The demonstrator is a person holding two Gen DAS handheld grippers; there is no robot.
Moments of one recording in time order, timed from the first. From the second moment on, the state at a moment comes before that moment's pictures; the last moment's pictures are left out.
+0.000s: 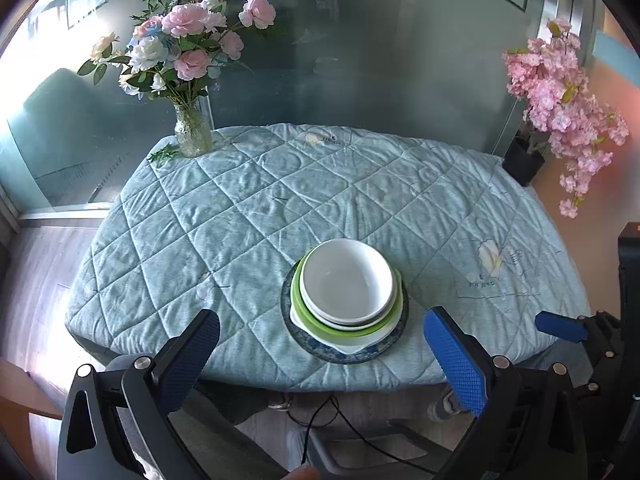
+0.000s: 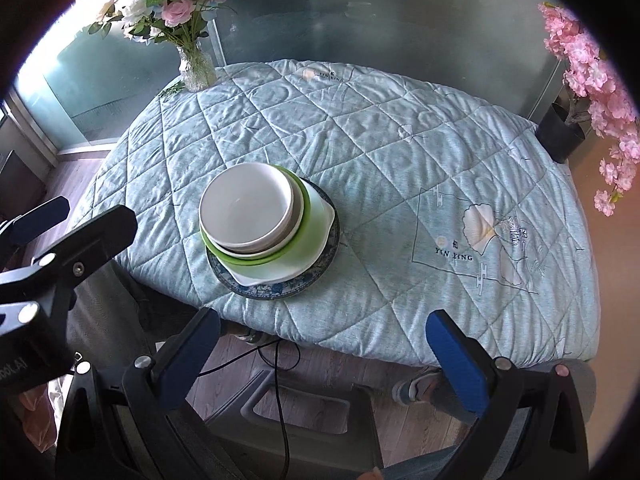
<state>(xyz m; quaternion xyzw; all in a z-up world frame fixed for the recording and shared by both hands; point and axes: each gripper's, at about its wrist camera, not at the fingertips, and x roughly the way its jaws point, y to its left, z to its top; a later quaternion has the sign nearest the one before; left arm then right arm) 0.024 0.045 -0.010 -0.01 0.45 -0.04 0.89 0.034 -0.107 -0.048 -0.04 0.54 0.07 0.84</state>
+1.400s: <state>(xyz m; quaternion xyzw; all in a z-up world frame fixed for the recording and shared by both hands) 0.065 0.035 -0.071 0.01 0.51 -0.04 0.86 0.060 -0.114 -0.085 -0.04 0.56 0.07 0.82</state>
